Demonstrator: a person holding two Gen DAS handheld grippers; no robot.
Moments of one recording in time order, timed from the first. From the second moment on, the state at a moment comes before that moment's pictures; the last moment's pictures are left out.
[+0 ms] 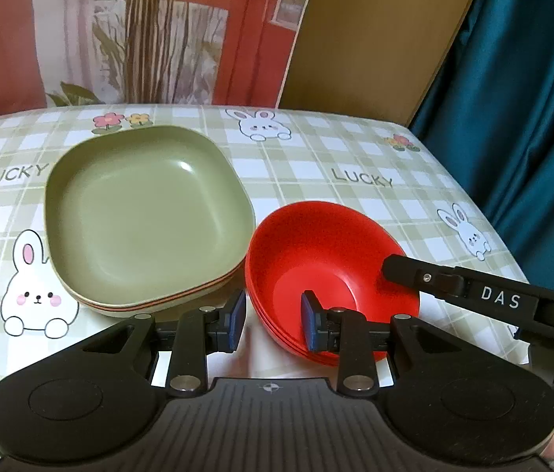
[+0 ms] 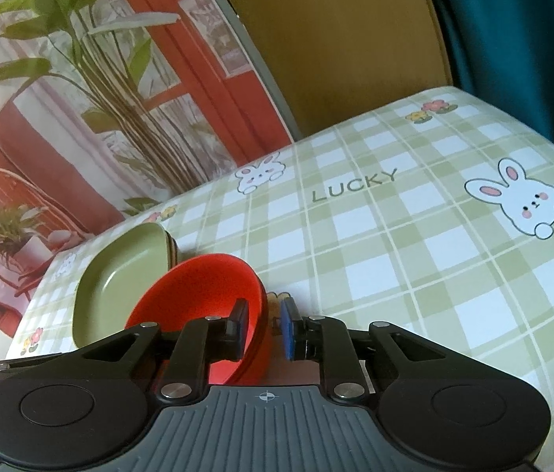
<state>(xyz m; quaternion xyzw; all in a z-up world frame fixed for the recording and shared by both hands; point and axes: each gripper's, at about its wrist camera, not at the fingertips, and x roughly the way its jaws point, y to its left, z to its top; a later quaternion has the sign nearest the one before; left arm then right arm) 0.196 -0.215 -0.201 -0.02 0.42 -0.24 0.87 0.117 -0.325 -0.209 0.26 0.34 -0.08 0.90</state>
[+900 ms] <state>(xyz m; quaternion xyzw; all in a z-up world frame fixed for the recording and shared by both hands) 0.191 -0.219 -0.205 -0.02 0.42 -0.25 0.87 0.116 -0.323 -0.205 0.26 0.33 -0.07 0.90</state>
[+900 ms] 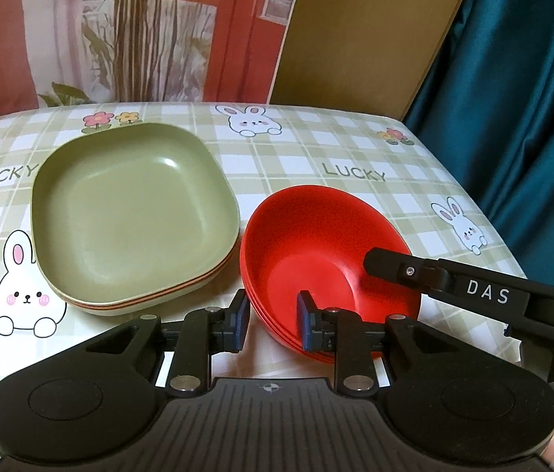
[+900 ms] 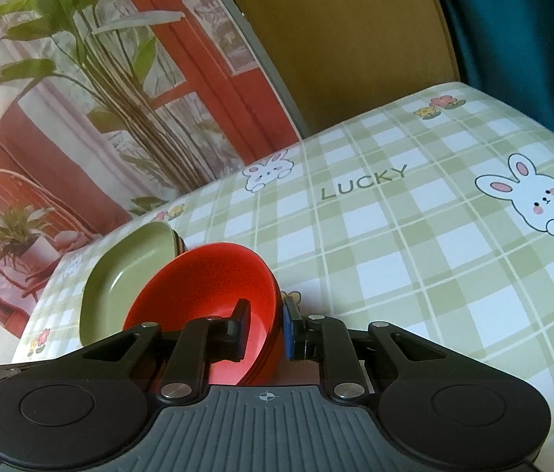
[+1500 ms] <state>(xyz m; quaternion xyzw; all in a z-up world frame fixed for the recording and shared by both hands) 0.188 -0.213 -0.181 -0.01 0.38 -0.27 0.88 0.121 -0.319 -0.180 0.25 0.31 -0.08 0.91</state>
